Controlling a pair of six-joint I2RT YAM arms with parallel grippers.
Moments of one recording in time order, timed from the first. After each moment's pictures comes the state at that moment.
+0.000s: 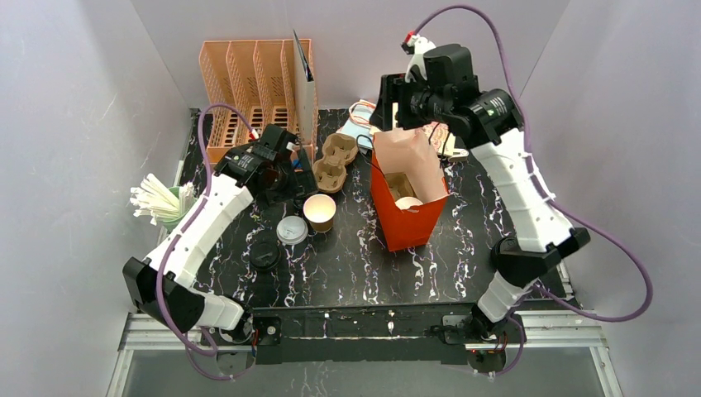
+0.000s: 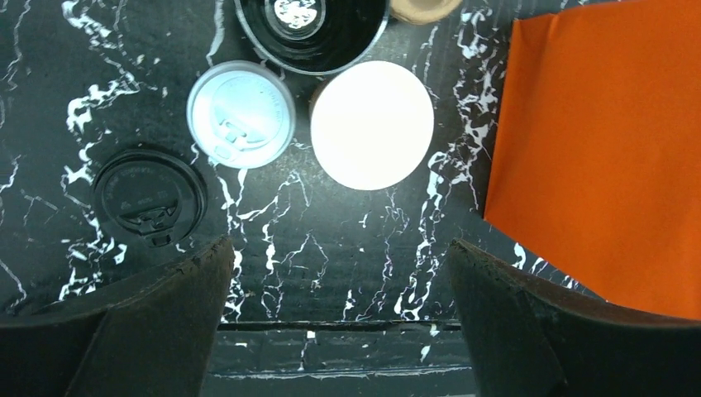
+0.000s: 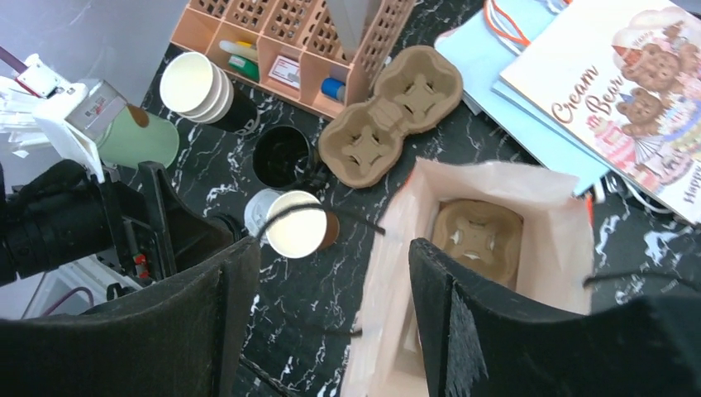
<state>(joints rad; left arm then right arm) -0.51 1.37 1.44 -1.11 -0.16 -0.73 0.61 1.65 2.19 -1.04 -0.09 0.31</state>
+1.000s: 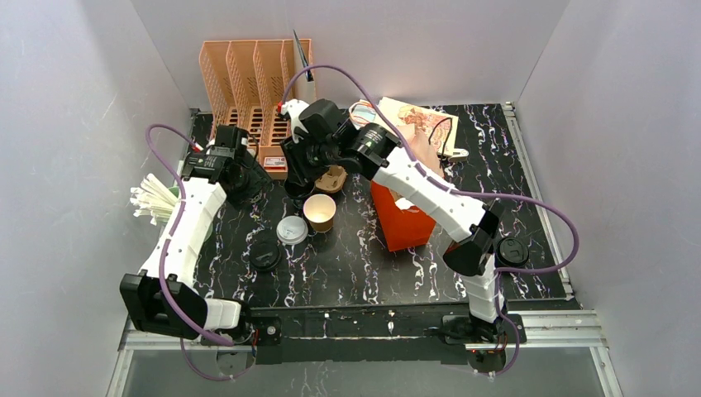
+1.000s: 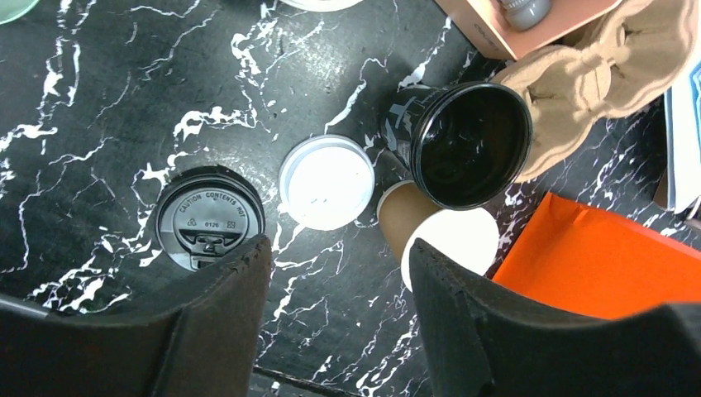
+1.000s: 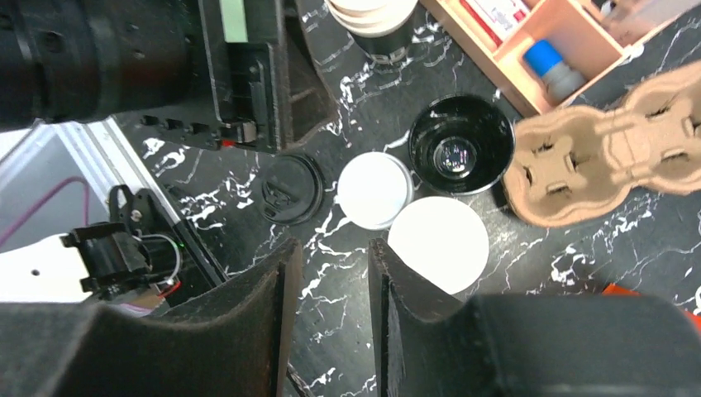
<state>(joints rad) -0.17 1.31 1.33 -1.09 -0.18 -0.85 1.02 2.01 2.33 -0.92 -0.09 0.23</state>
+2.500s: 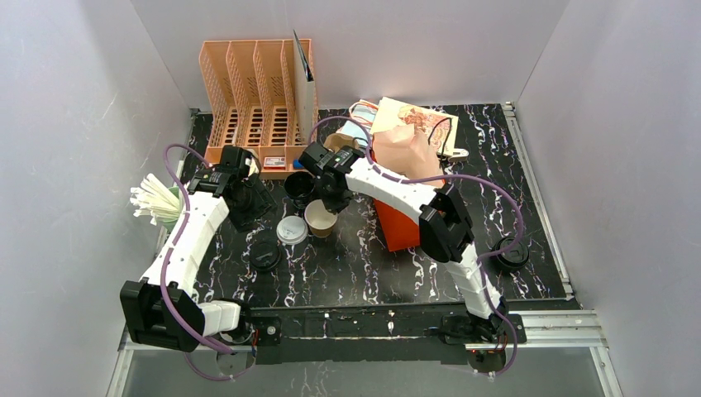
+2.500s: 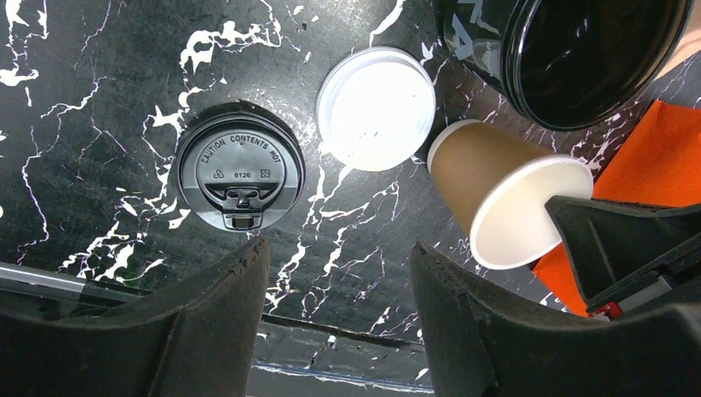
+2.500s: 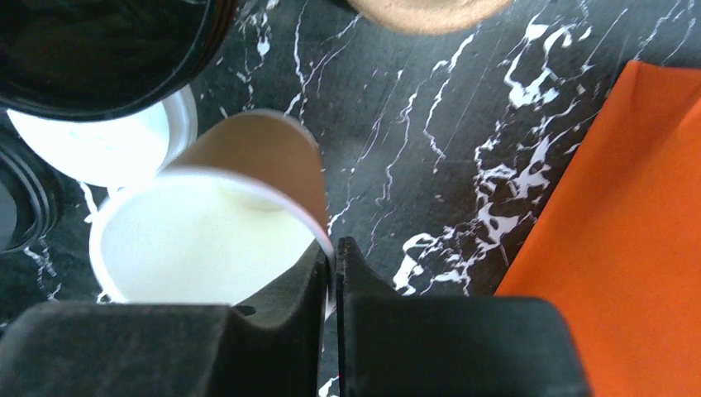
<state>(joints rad) -0.17 1.24 1.13 -1.08 -0.05 -0.74 0.95 2.22 2.06 -1.07 0.14 0.45</state>
